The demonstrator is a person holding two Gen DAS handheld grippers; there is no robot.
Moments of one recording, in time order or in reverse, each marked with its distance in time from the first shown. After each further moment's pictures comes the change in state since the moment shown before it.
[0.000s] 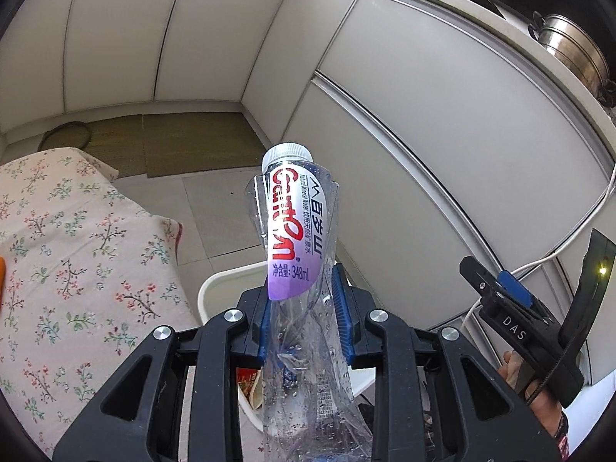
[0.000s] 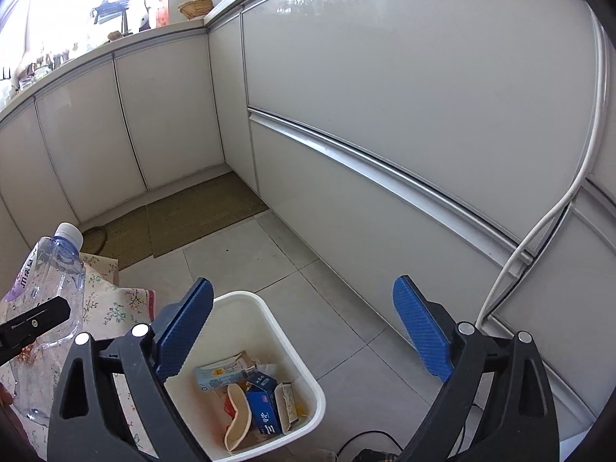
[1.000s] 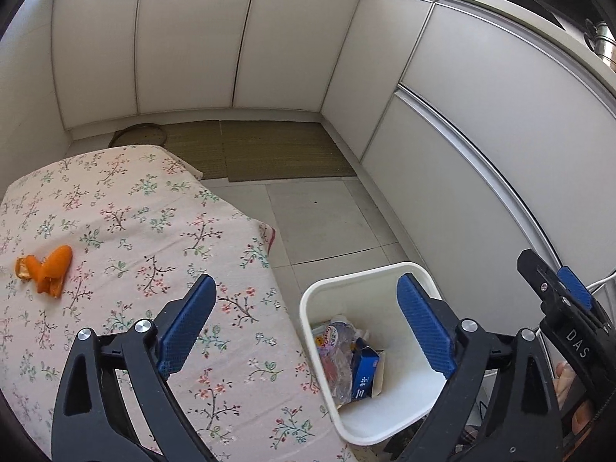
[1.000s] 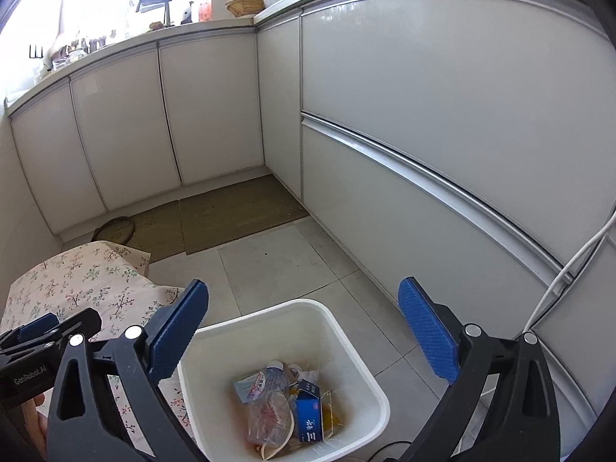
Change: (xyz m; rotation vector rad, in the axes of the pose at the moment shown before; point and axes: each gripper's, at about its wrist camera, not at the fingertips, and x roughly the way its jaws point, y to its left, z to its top) left arm -0.019 0.051 -0.001 -0.065 -0.051 0.292; right arm 0.003 0.085 -0.003 -0.091 -0.038 0.096
